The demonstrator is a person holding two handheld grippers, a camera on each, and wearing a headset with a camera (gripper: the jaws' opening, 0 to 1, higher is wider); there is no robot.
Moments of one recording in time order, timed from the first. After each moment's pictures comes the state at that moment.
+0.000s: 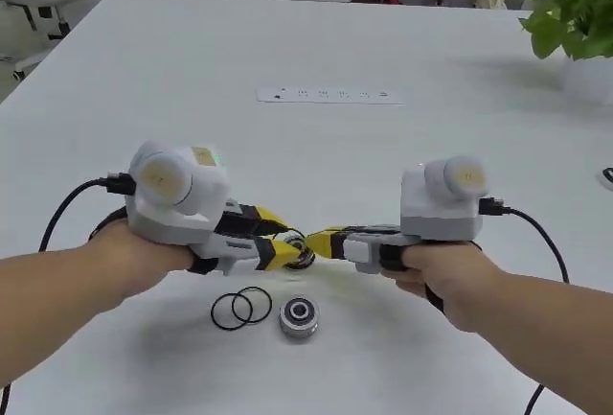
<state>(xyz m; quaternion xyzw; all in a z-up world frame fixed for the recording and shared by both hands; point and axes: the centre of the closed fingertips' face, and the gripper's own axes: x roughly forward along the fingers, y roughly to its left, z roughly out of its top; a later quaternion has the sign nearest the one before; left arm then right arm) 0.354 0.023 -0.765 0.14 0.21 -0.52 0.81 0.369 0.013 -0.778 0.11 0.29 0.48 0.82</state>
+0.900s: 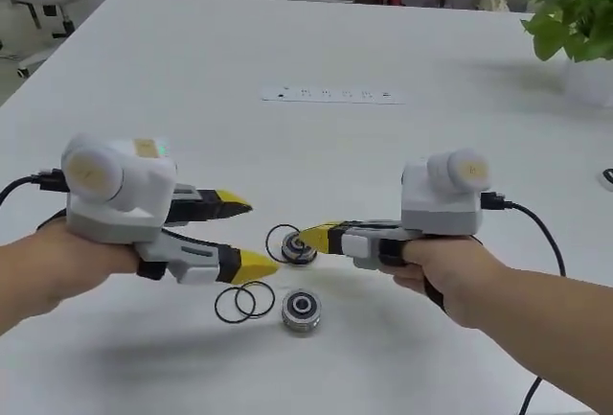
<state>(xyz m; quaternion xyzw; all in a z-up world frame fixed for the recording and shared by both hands) 0.330 0.055 -0.745 0.12 0.19 -0.53 0.82 0.355 0.026 -0.763 0.12 0.29 0.50 0.81</state>
